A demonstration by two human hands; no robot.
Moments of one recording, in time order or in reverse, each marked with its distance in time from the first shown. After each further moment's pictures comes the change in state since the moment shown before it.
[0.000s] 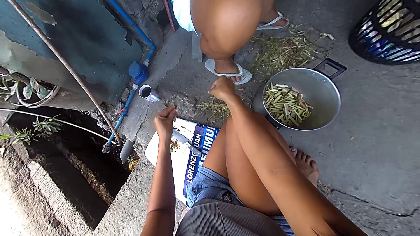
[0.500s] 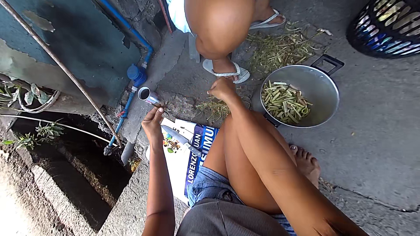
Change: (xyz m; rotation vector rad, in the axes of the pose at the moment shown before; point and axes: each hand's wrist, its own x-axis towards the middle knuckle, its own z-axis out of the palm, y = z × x) left_hand 0.003 0.009 -0.019 -0.435 0.187 -0.128; right_hand -0.019 -0.007 -0.017 0.013 -0.053 0.065
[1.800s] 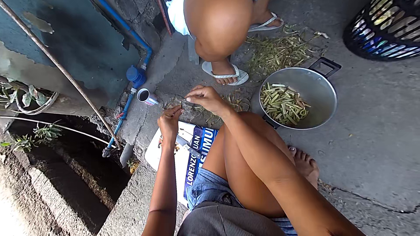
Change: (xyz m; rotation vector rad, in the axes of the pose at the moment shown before) left_hand -0.009 -0.009 0.037 0.591 -0.231 0.248; right_hand -0.026 -0.009 0.041 0.738 -0.032 -0.654
